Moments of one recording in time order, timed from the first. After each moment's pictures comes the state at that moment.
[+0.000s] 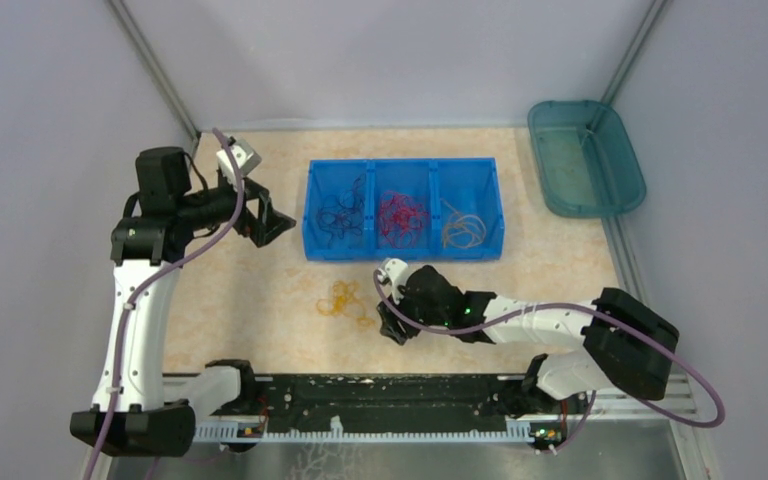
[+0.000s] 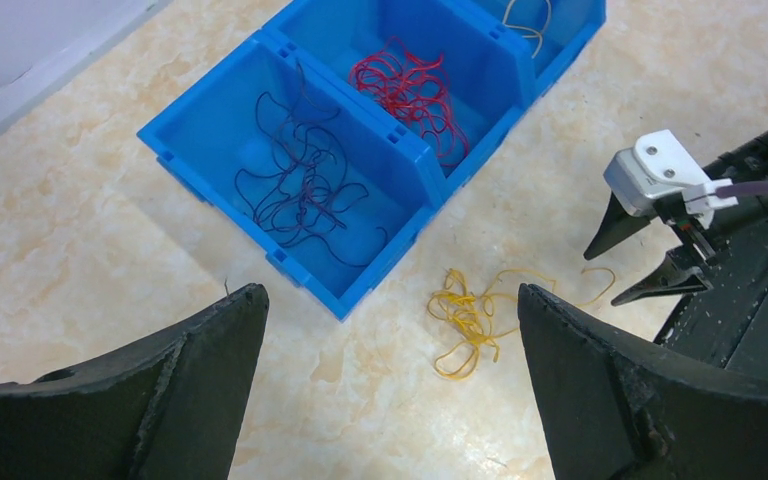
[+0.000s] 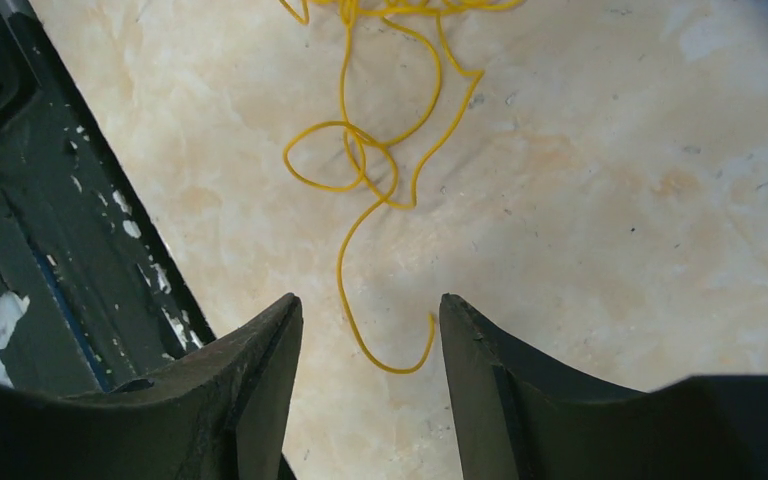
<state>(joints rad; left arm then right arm) -0.02 1.08 1.35 -0.83 0.76 0.39 1.04 1.31 0.58 0.06 -0.10 0.21</state>
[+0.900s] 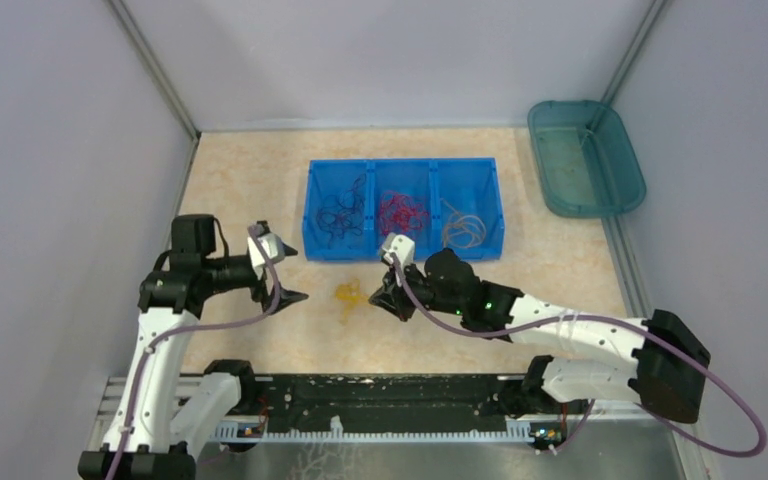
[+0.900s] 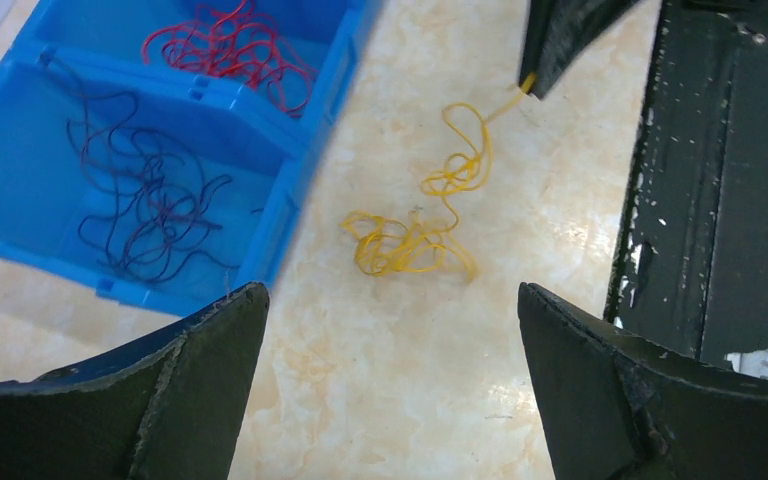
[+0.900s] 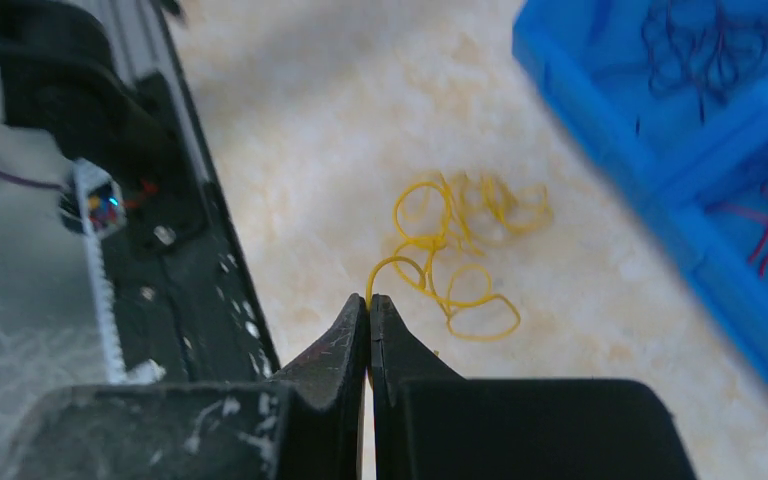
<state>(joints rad) -0.04 0.84 0.90 -0.87 1.00 0.85 1.05 1.13 0.62 0.12 -0.15 0.15</state>
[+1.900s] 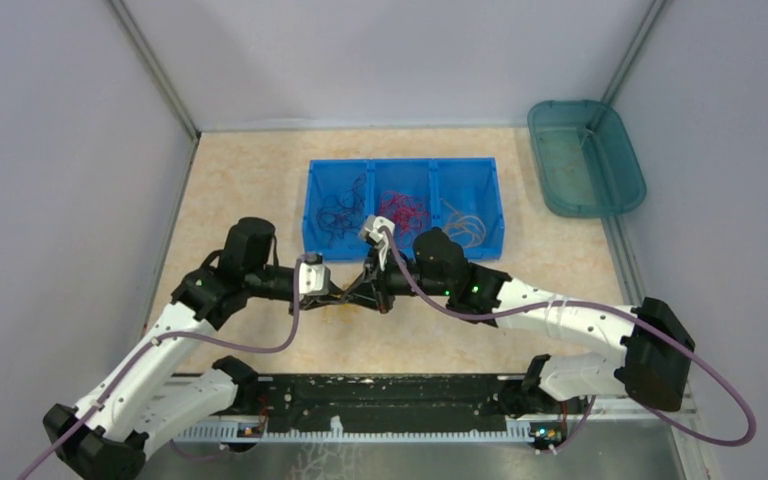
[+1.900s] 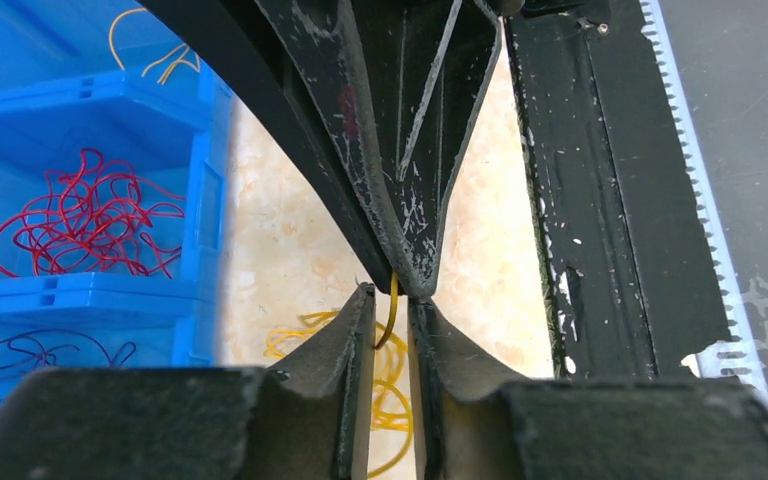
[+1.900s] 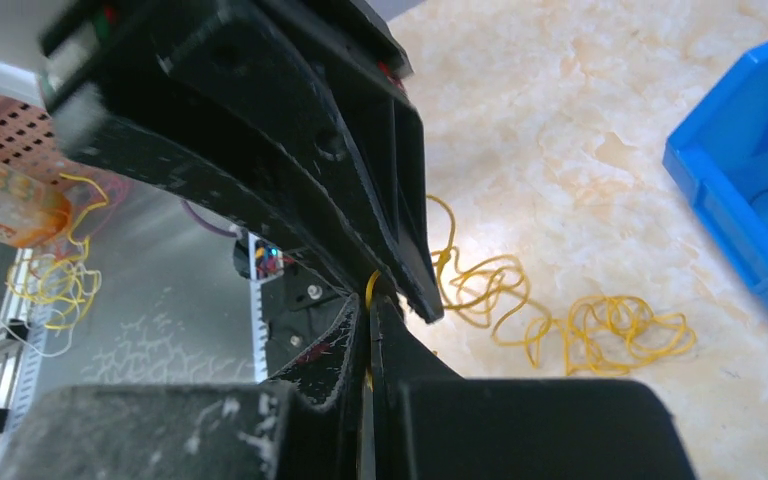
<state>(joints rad) -0.56 0.85 0.83 -0.63 0.88 0.75 1.04 1.22 0.83 0.16 -0.39 0.30</state>
